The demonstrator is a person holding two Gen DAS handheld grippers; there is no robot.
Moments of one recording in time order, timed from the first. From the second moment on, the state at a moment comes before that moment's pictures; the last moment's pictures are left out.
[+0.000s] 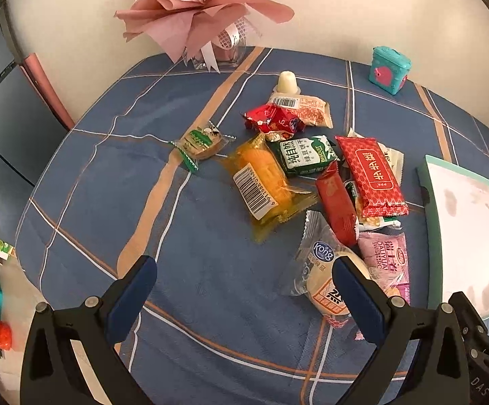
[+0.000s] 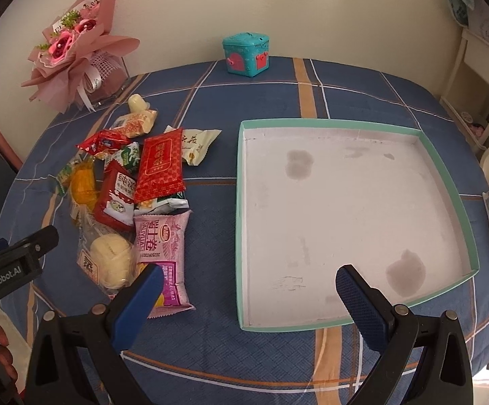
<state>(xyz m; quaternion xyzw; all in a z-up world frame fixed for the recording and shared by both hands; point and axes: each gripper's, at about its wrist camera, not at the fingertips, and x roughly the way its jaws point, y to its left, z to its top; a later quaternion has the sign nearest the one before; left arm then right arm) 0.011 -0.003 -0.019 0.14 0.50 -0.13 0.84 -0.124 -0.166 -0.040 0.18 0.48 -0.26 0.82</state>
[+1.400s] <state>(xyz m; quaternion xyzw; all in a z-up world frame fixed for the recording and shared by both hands) 0.017 -0.003 -0.036 0.10 0.54 -0.16 0.82 -0.121 -0.164 -0.043 0.19 0.49 -0.25 0.82</state>
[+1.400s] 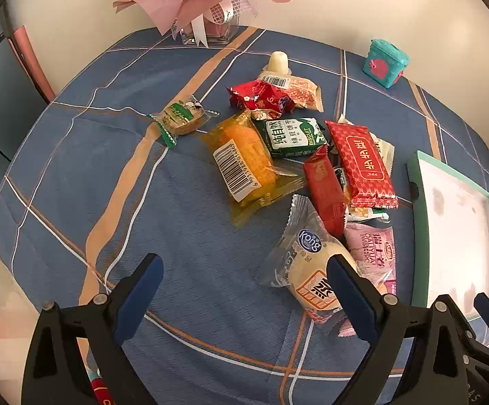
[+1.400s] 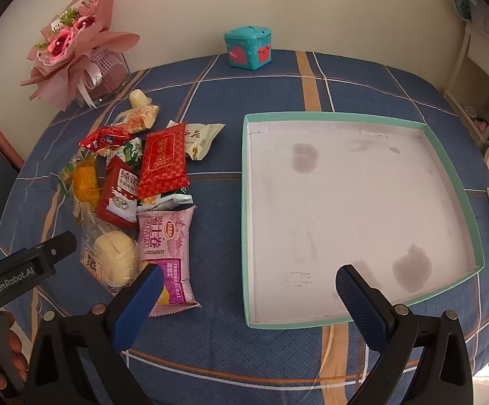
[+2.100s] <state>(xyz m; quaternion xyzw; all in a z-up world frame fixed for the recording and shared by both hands) 0.020 -0.012 -0.048 0.01 0.59 -0.21 0.78 -0.092 -0.139 -0.056 0.17 0.51 -0.20 0.82</state>
